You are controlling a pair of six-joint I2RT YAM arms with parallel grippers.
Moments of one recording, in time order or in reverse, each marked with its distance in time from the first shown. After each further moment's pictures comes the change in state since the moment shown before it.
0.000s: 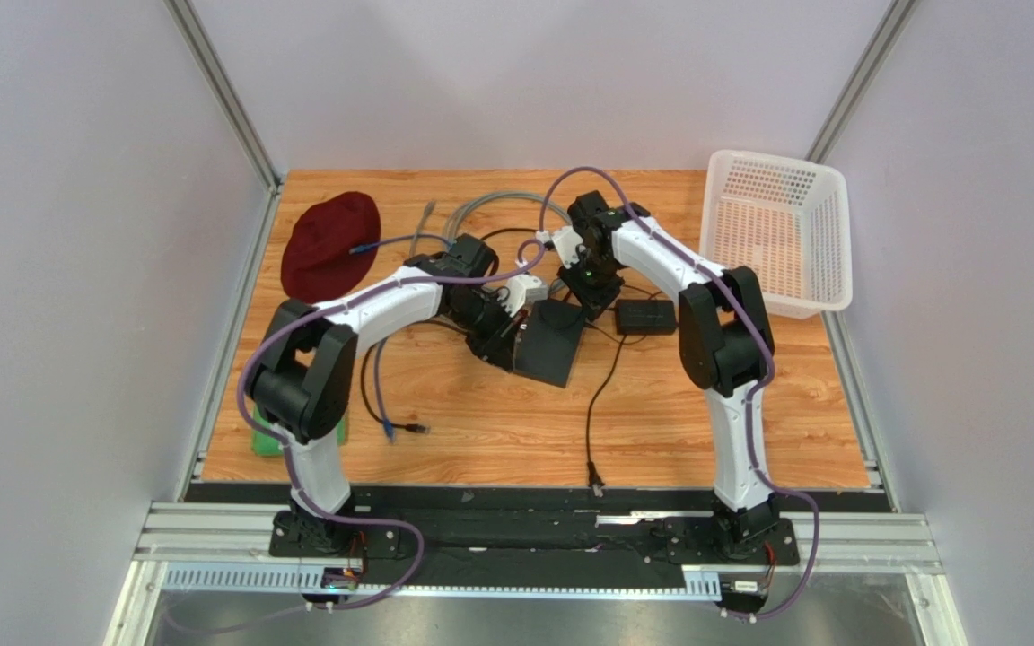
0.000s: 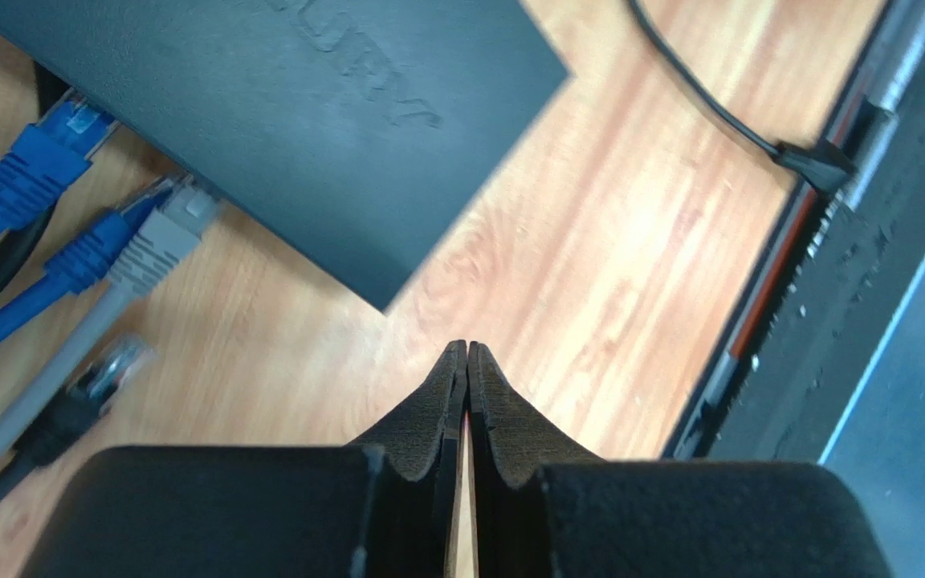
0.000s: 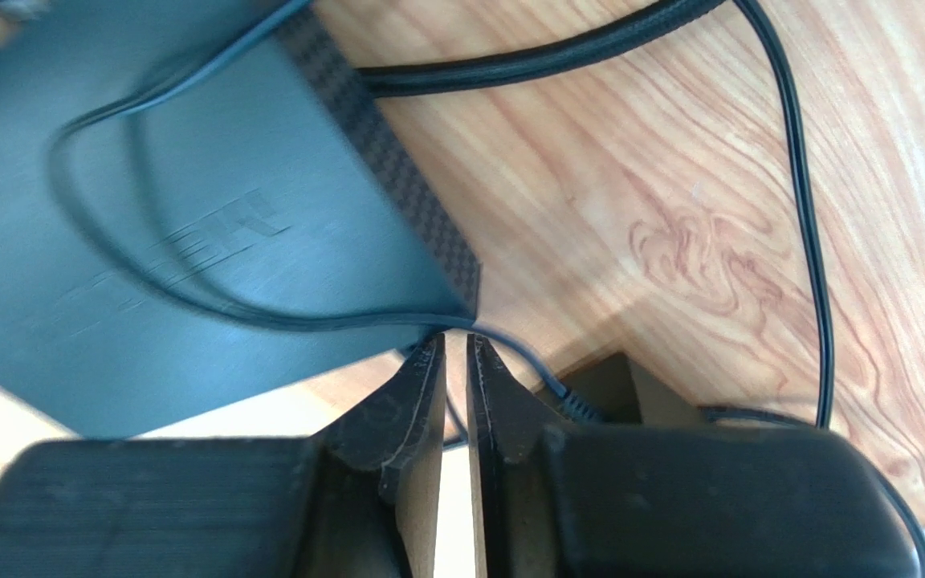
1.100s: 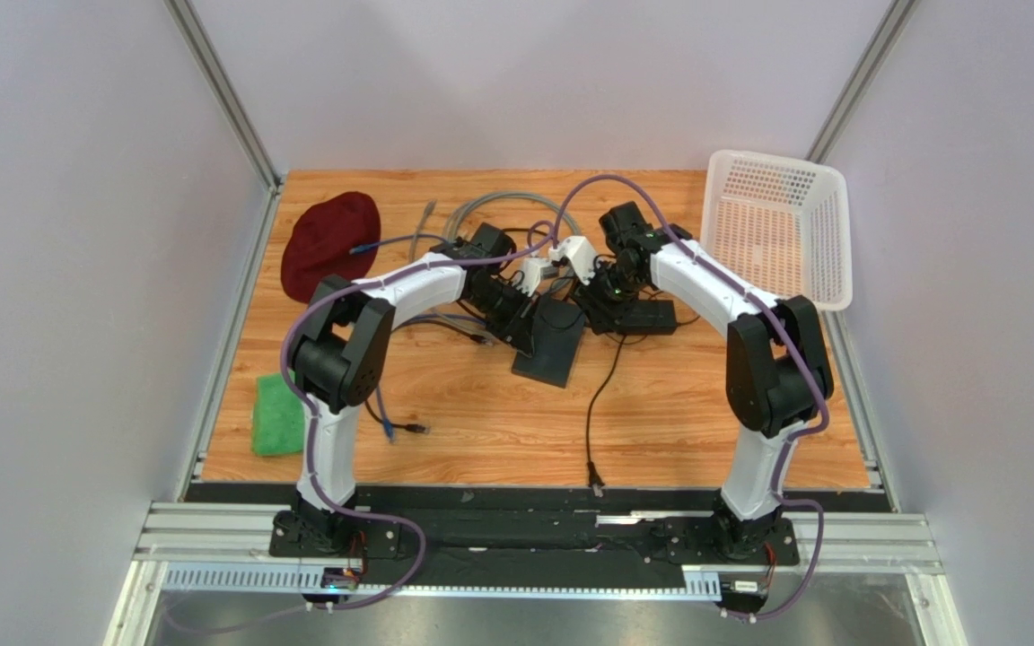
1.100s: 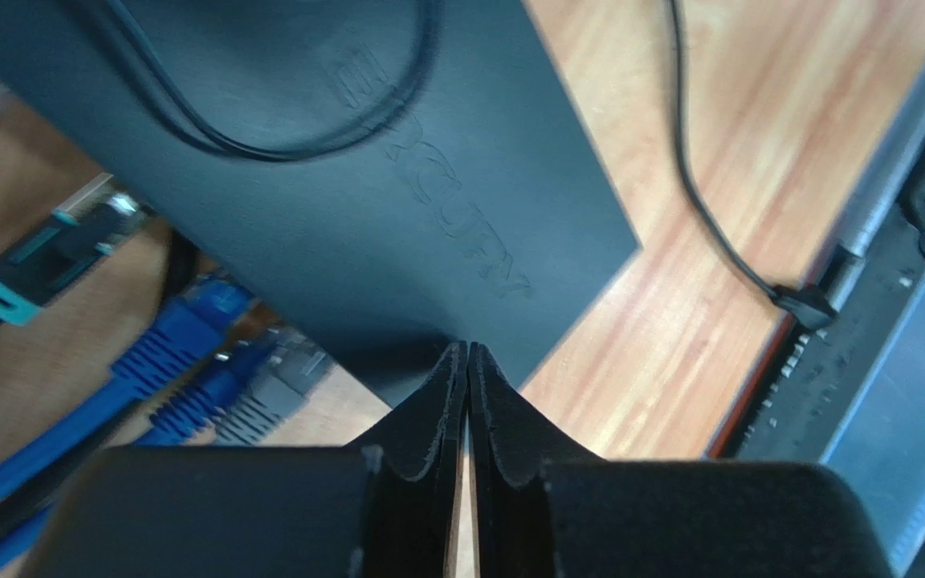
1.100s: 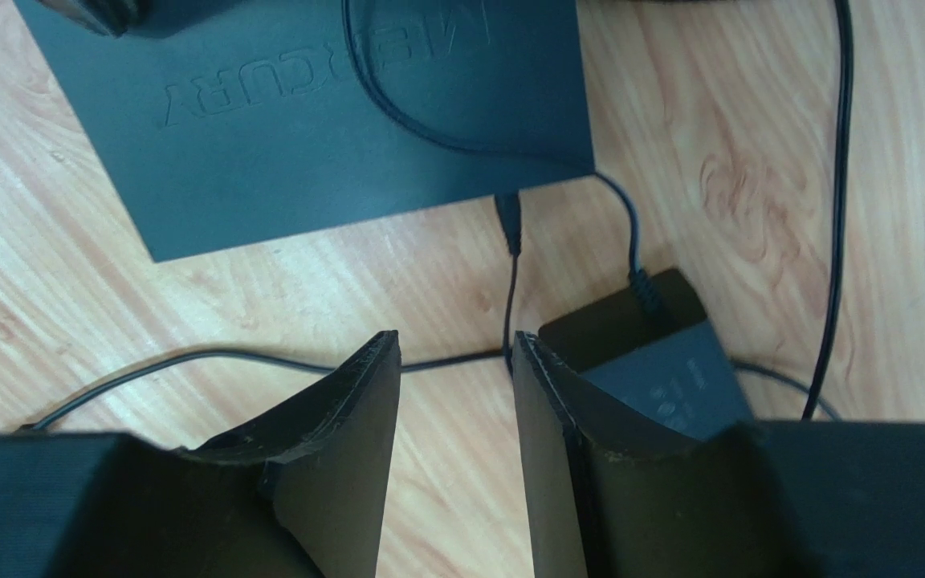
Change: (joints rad) left arm 0.002 0.174 0.176 0.045 0.018 -0.171; right arm -0.031 -0.350 -0.374 0.173 -0.177 -0.257
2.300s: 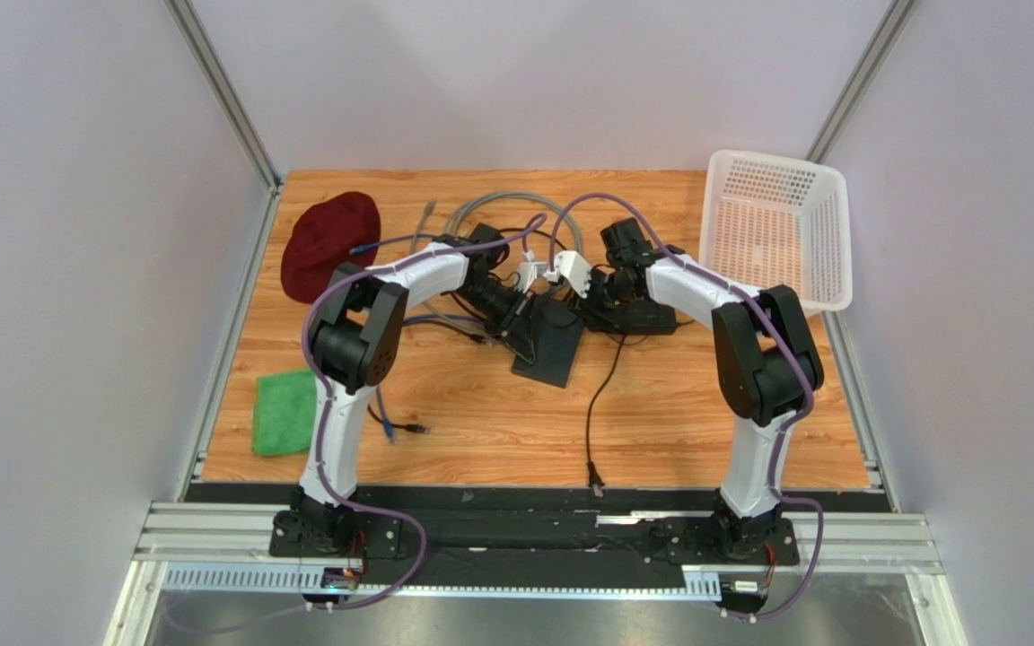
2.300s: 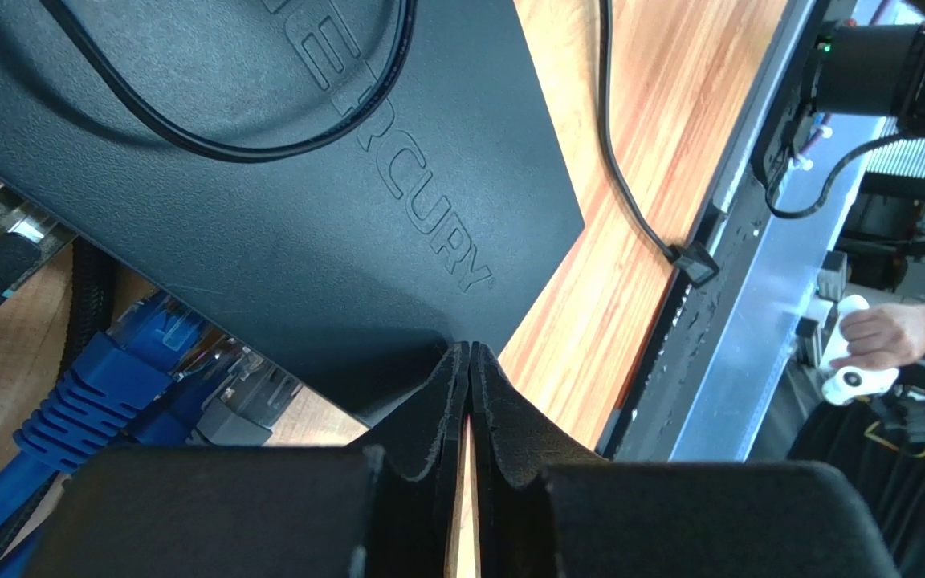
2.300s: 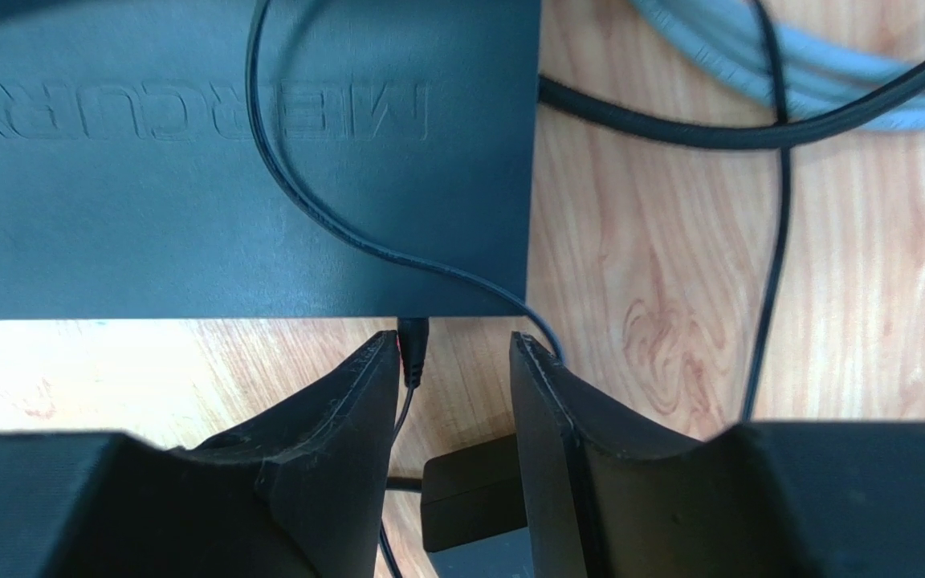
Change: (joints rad) left arm 0.052 0.164 0.146 -0.183 0.218 0.031; right arm -0.020 0.078 -0.111 0.288 -0.061 -0.262
